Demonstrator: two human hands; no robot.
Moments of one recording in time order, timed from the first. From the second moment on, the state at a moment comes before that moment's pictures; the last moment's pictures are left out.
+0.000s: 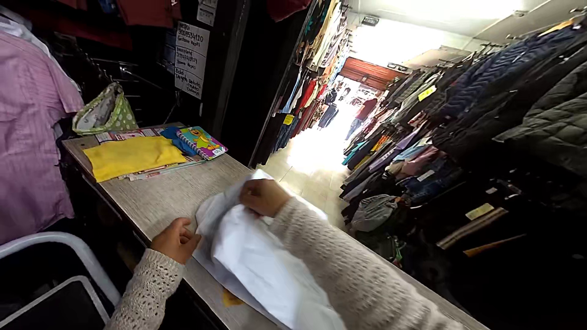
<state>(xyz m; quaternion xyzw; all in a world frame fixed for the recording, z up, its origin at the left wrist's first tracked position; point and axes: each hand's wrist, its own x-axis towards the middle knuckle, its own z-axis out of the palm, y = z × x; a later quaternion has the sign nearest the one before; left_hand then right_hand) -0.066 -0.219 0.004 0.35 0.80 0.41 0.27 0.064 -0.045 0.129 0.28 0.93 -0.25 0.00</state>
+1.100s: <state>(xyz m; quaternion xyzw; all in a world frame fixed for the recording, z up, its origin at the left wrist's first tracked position) -0.008 -0.197 0.042 0.60 0.24 0.70 0.30 0.309 -0.116 0.168 0.20 0.68 -0.51 -0.49</state>
